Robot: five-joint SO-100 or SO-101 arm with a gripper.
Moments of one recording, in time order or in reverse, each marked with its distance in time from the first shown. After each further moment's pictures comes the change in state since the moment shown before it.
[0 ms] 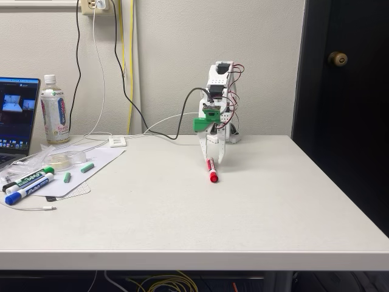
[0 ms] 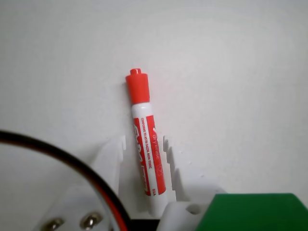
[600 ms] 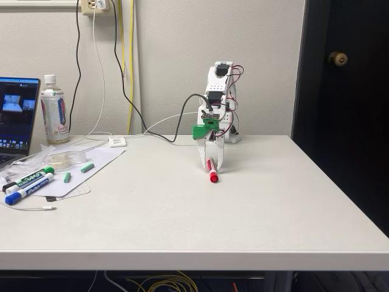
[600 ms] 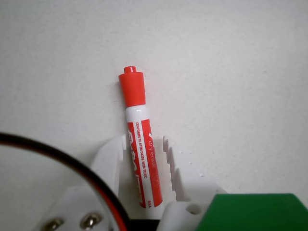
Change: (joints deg) arm 1.0 -4.0 -0.1 -3.3 -0.9
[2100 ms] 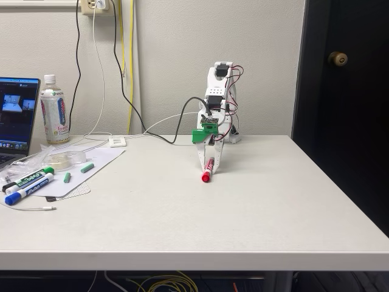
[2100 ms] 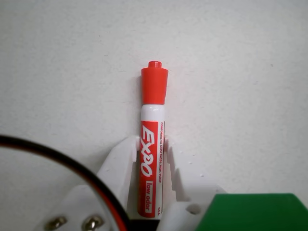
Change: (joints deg) arm 0.0 -1.1 3.0 -5.0 1.2
